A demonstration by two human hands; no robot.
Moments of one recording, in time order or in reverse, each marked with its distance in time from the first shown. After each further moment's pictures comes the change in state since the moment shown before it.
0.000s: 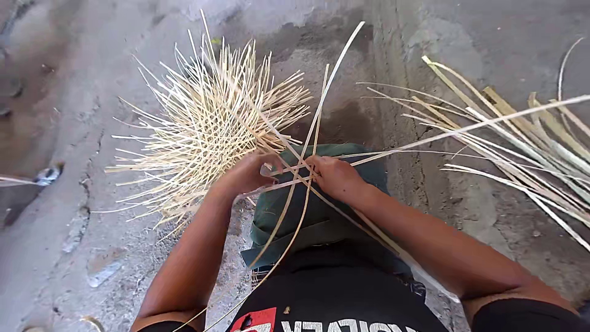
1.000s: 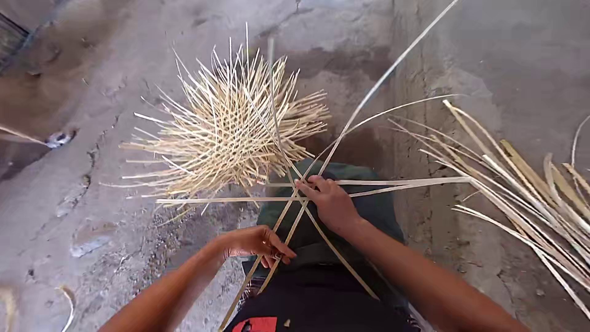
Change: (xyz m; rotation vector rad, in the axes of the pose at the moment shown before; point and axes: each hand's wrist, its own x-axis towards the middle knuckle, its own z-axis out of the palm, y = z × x) left_hand -0.104 -0.011 0.099 -0.911 -0.590 -0.072; right_hand -0.006 -0.008 0.057 -0.146 0.299 -0.380
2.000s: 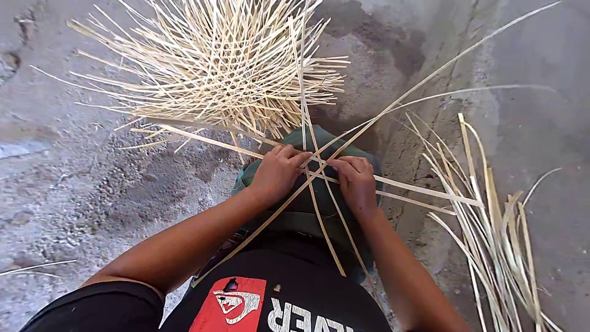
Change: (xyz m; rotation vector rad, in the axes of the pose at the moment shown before) left_hand 0.083 0.038 0.013 0.896 1.213 0.325; right_hand -0.022 0.060 -0.022 0.034 0.117 -0.056
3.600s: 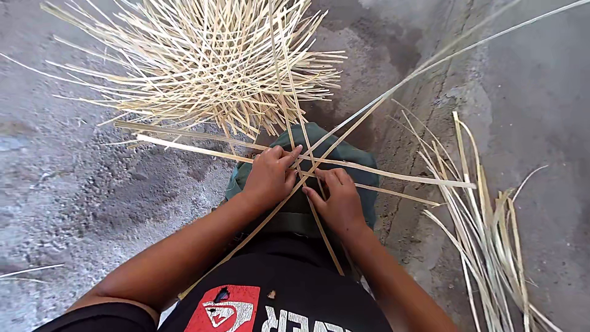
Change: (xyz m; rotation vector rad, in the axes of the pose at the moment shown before) left_hand -0.010 -0.002 0.003 -0.071 0.014 -0.124; right_hand -0.009 -0.071 -0.007 0.011 -0.181 0.258
